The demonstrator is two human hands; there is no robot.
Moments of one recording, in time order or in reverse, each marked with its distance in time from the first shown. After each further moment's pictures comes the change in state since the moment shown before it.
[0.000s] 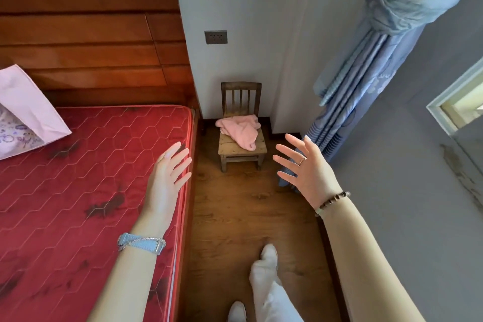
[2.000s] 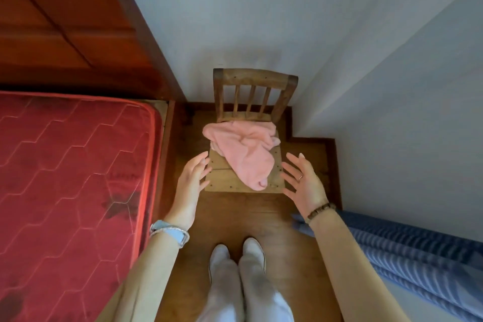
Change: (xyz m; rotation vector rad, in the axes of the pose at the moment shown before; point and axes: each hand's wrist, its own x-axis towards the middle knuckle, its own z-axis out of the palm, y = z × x) left_hand 0.525 -0.226 0.093 0.130 0.044 -0.370; right_hand 0.576 0.105 -0.041 -0.039 0.246 0.412
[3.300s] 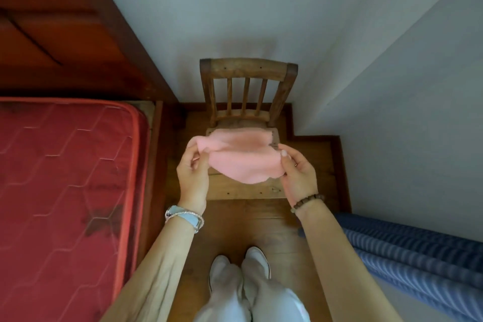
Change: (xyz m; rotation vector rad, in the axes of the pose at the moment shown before) left_hand 0.073 -0.040 0.033 0.004 0.249 0.169; right_hand 0.078 0.037 0.006 0.035 0.016 -0.360
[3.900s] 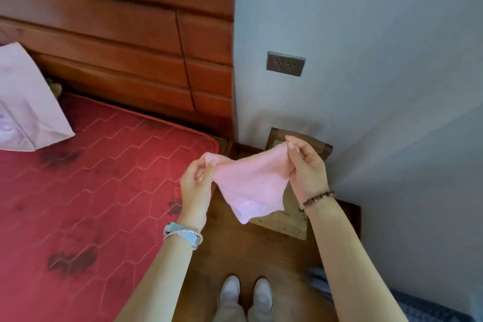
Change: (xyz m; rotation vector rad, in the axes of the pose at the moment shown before) left_hand -0.140 0.209 -0.132 -0.128 0.231 0.191; right_hand -0.150 -0.210 0.134 -0.125 -0.375 -0.224
